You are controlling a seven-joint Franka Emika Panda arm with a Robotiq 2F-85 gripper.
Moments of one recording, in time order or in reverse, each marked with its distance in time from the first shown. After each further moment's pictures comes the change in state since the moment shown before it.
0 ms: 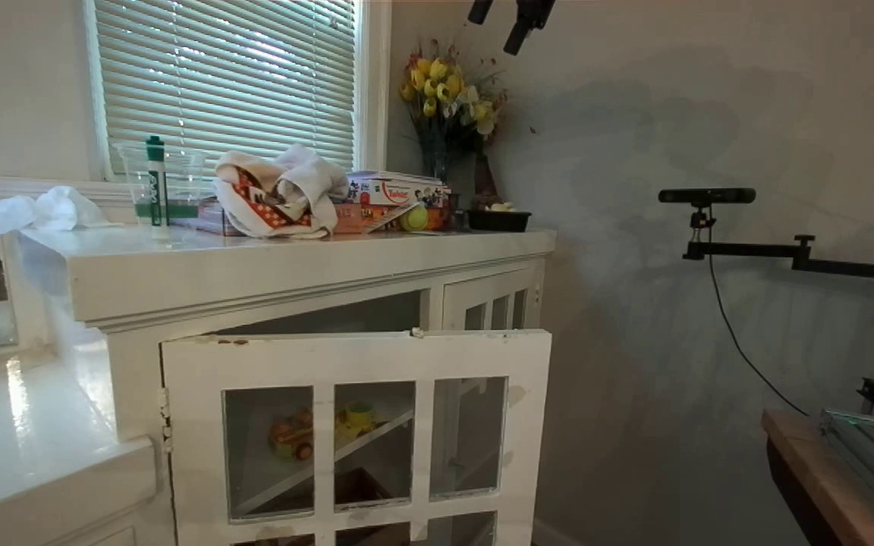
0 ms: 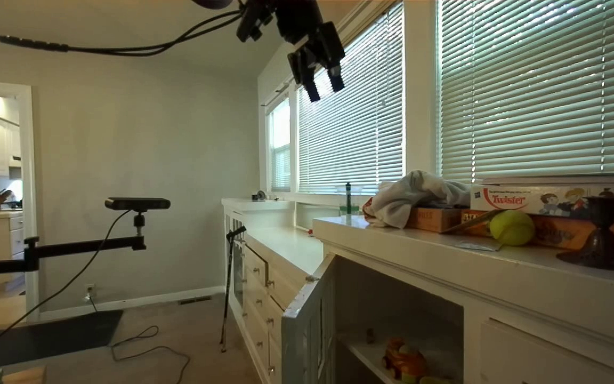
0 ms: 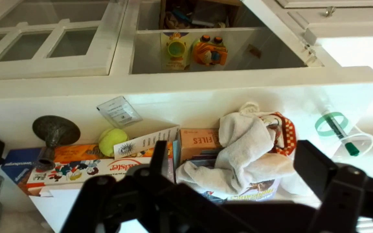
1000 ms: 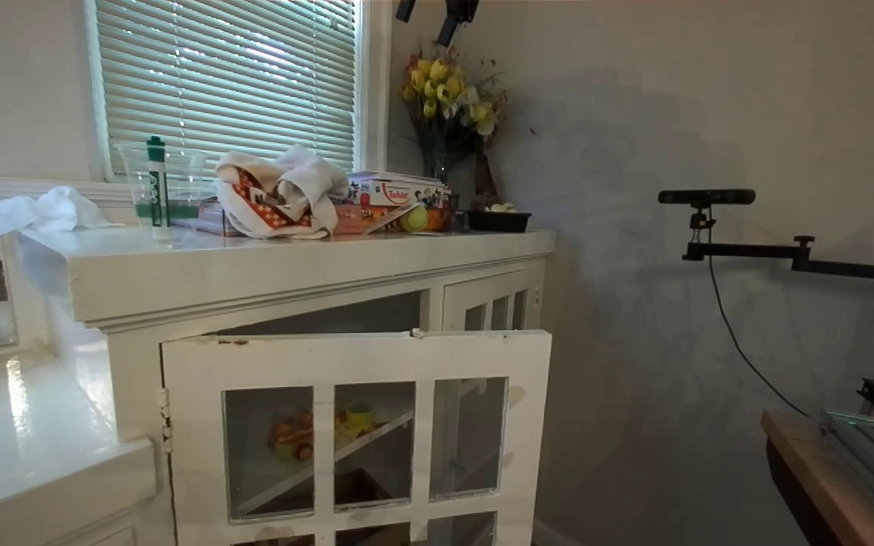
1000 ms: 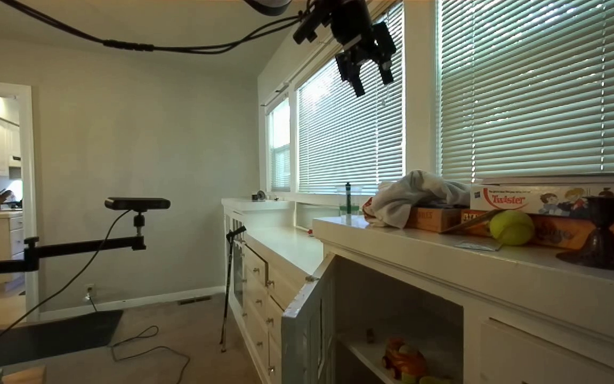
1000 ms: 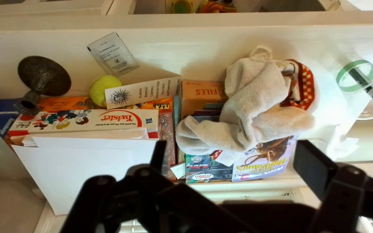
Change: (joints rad) arm 0.010 0.361 -0.010 0.472 -0.045 -0.110 0.011
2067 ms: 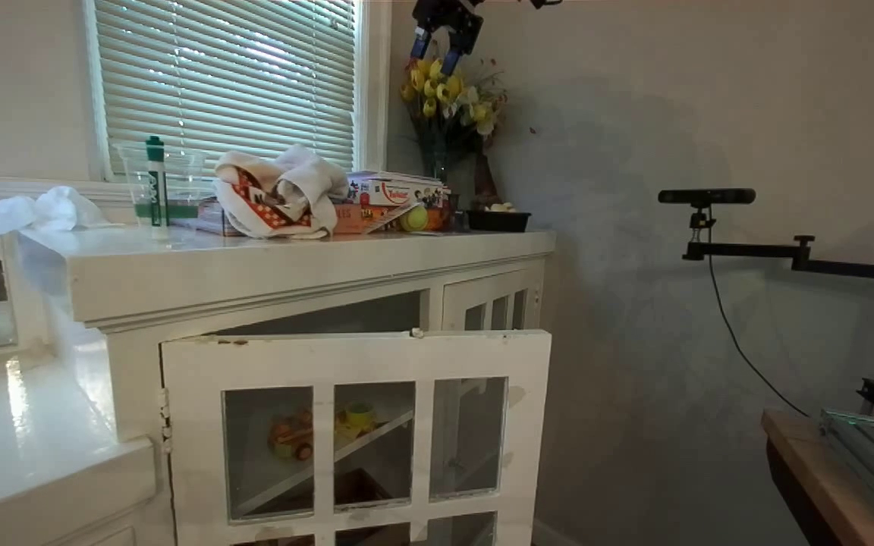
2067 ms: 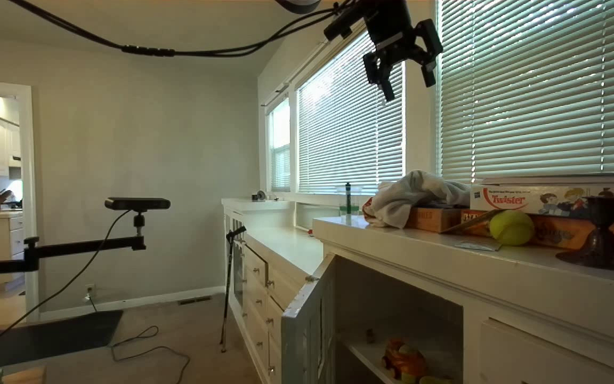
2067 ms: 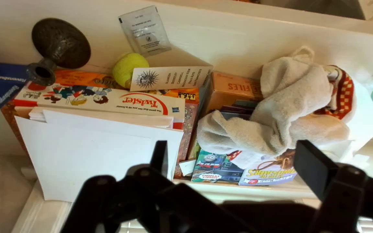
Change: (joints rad) arm -0.052 0.084 -0.079 0.045 0.107 0.051 -0.321
